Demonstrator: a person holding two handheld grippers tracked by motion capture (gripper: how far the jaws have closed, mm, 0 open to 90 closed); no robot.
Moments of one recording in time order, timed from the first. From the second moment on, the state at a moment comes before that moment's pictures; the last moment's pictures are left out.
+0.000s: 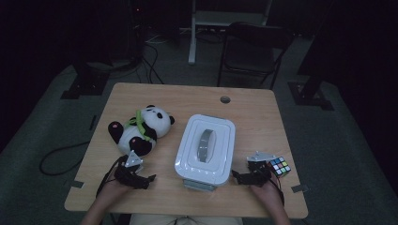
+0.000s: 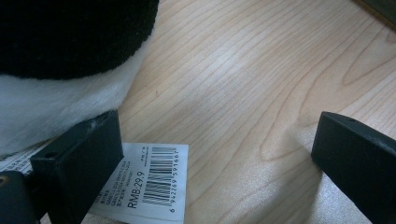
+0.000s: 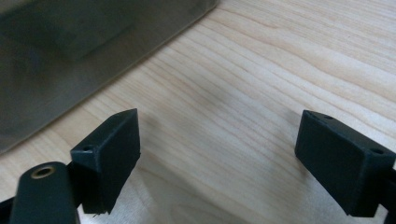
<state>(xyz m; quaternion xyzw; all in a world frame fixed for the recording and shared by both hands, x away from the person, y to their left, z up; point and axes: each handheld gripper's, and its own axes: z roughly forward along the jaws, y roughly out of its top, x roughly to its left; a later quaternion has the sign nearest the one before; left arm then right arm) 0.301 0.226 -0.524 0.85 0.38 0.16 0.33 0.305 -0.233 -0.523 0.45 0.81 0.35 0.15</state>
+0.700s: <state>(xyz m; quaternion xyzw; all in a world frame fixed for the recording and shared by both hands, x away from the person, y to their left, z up) 0.301 0.226 -0.524 0.85 0.38 0.16 0.33 0.295 -0.243 -0.481 0.46 0.78 0.39 0.15</state>
